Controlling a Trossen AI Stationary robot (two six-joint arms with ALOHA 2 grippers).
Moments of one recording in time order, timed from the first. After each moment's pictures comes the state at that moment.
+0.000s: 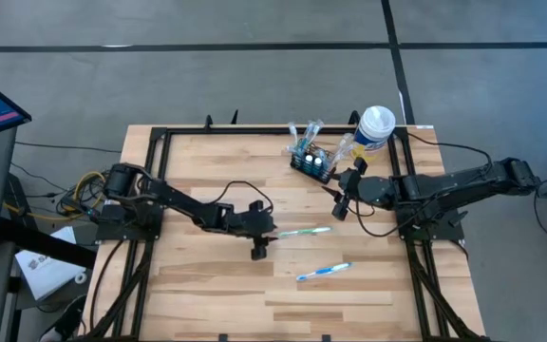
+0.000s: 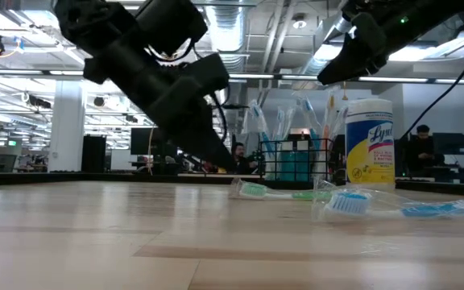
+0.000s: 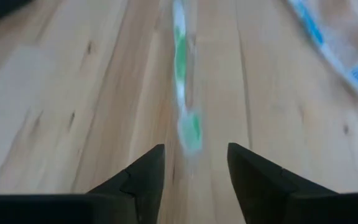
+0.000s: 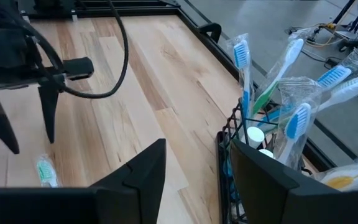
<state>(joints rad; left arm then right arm) -0.16 1.81 0.83 0.29 -0.19 -0.16 0.10 1.00 0.63 -0.18 0.57 0.13</state>
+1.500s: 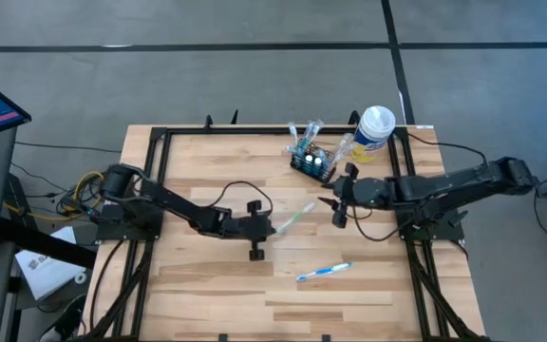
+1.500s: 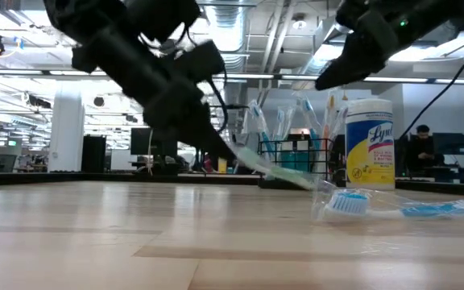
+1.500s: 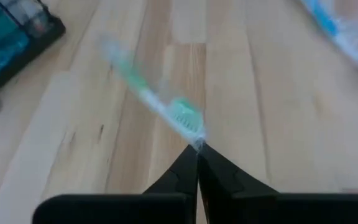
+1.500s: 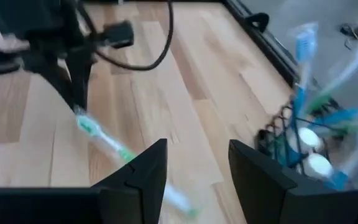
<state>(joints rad) -0.21 1.79 0.82 0.26 -0.34 -0.06 0.10 1.05 0.63 -0.16 0.40 0.09</state>
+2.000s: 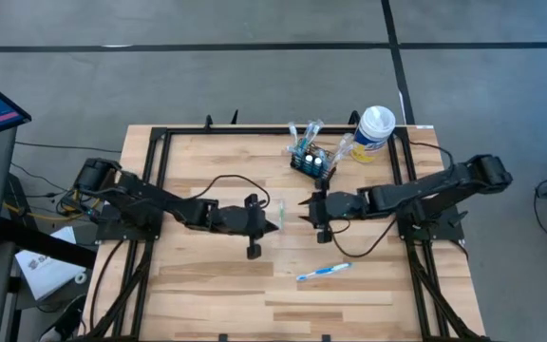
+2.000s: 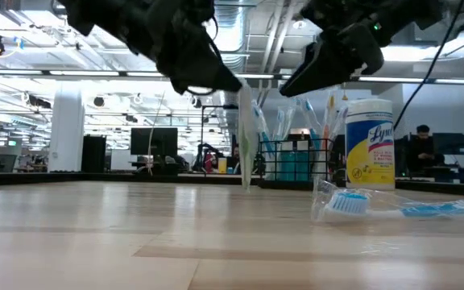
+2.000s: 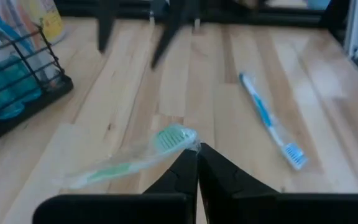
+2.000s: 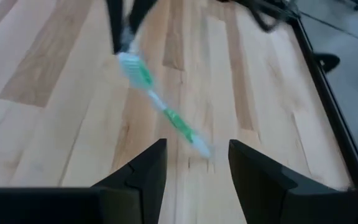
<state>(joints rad) -0.22 1.58 0.83 0.25 -0.28 -0.16 0.17 1.37 0.78 -0.06 0.31 -0.20</state>
